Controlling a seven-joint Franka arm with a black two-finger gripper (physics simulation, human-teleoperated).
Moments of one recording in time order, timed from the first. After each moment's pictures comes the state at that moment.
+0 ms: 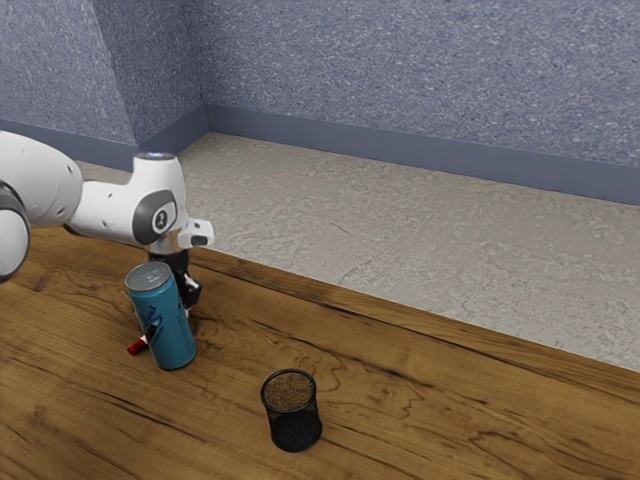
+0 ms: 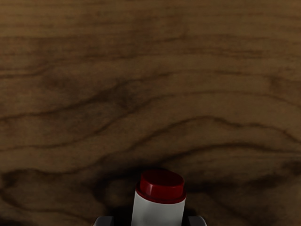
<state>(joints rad) 0.18 0.51 0.07 -1.82 0.04 2.17 0.24</state>
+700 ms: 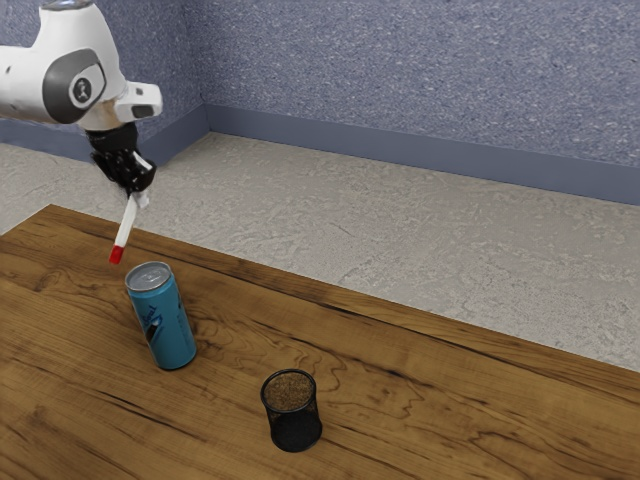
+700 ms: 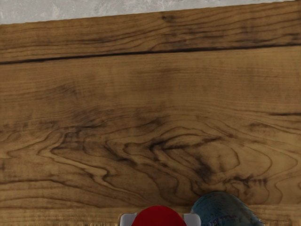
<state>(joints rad) 0.19 0.02 0.04 -1.82 0.07 1.95 0.26</state>
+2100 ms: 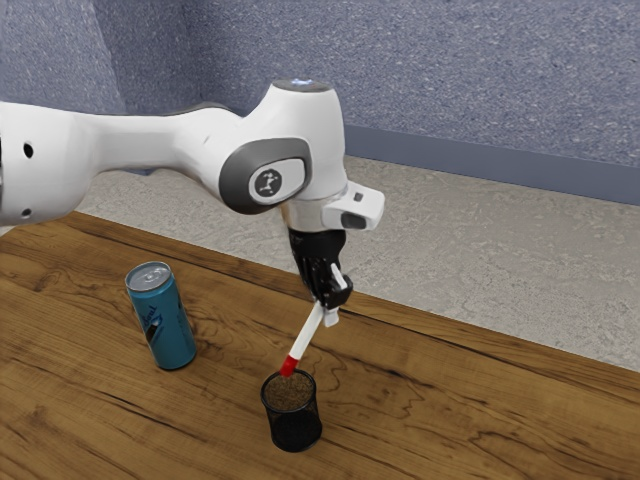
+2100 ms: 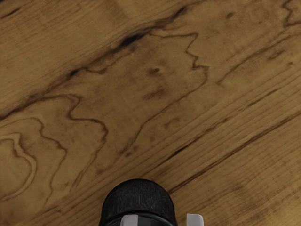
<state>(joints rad) -0.08 0.11 -0.35 -1.86 0.01 1.92 0.10</state>
